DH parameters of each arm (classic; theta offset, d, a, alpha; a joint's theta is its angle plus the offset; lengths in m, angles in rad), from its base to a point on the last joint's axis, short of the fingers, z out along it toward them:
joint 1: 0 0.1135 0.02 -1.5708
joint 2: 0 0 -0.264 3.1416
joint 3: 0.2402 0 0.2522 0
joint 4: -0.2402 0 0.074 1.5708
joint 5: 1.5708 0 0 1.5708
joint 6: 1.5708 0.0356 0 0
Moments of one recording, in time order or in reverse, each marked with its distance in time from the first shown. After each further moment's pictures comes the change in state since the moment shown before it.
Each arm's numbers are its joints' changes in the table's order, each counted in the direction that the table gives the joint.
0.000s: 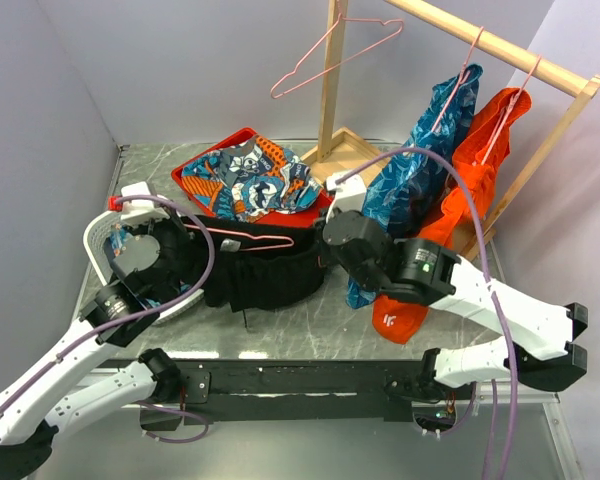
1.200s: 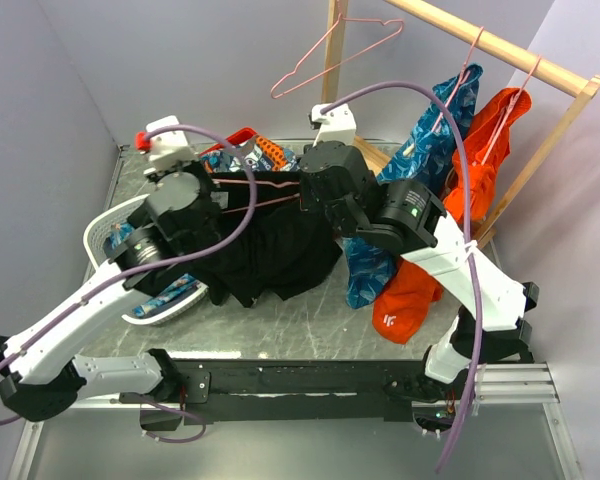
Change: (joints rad) left arm -0.137 0.429 0.516 -0.036 -0.276 0.091; right arm -0.079 0.383 0.748 -0.277 0.054 -0.048
